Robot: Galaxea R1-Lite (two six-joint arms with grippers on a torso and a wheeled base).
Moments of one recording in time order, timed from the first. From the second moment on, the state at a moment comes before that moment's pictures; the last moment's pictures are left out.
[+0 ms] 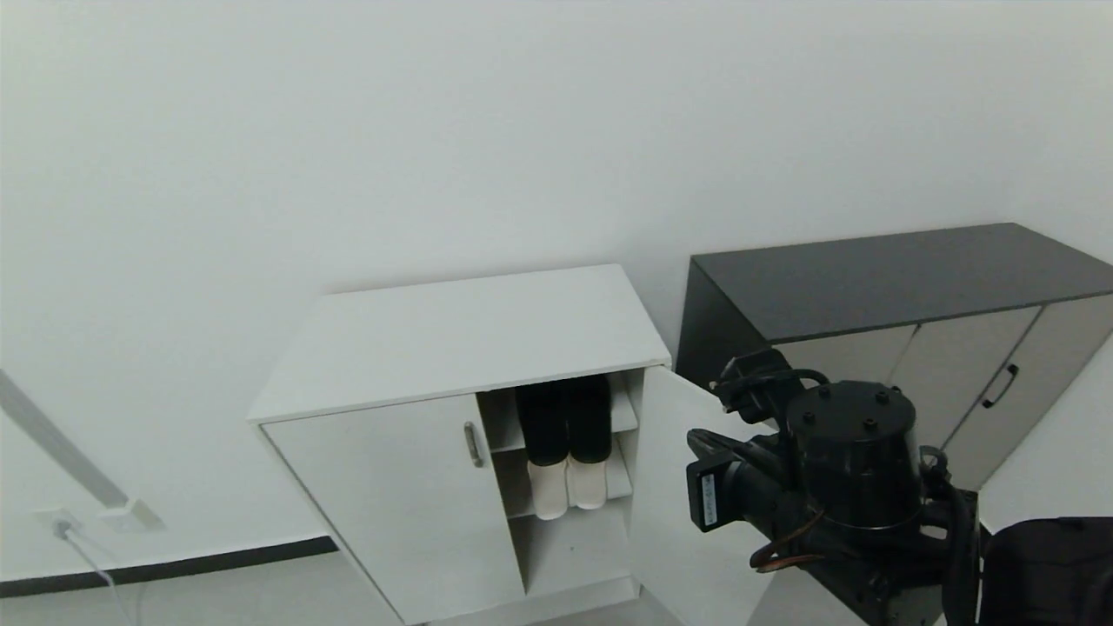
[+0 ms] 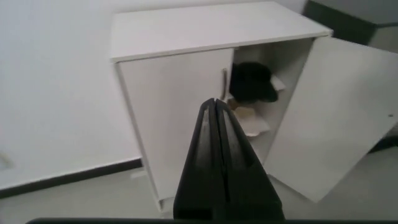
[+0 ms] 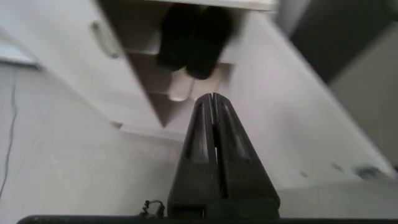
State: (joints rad) left arm 0.00 0.00 0.00 0.00 -0.03 0.00; right arm 0.88 1.76 -0.68 -0.76 -0.47 0.16
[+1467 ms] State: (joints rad) left arm 0.00 0.00 0.00 0.00 -0.03 0.00; right arm 0.75 1.79 -0.76 -0.77 -0.48 0.13
